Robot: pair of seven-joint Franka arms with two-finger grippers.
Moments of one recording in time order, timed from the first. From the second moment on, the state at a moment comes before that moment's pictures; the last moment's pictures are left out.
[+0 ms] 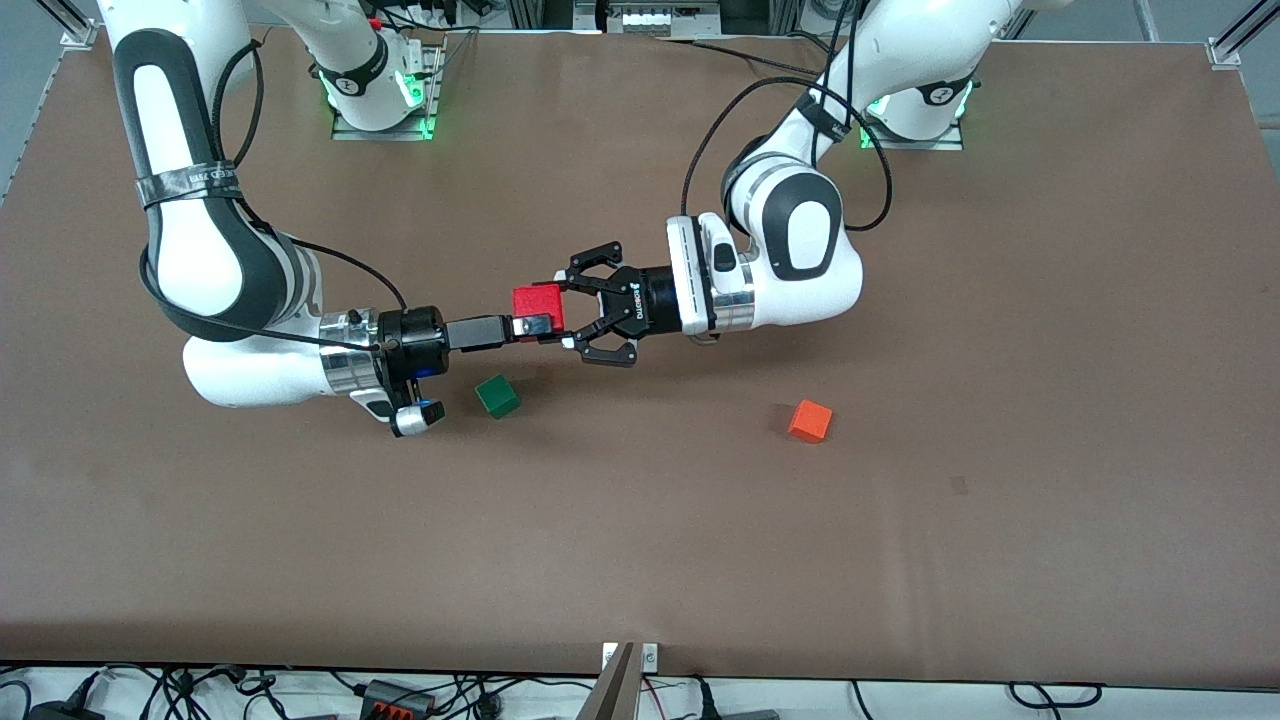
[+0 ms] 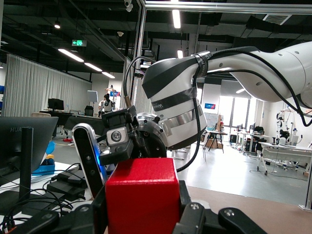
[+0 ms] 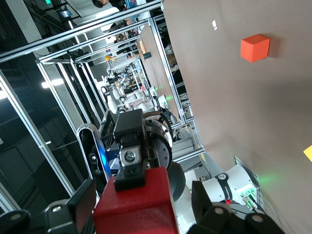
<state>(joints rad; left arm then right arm) -0.42 0.57 -0.25 -1.56 -2.07 2.24 2.27 0.28 0.54 -0.03 -1.53 1.51 1.66 -0.14</state>
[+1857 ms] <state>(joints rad) -0.21 0.52 -0.24 -1.51 -1.53 1.98 1.76 0.16 0.50 -0.06 -1.52 1.07 1.54 -0.19</state>
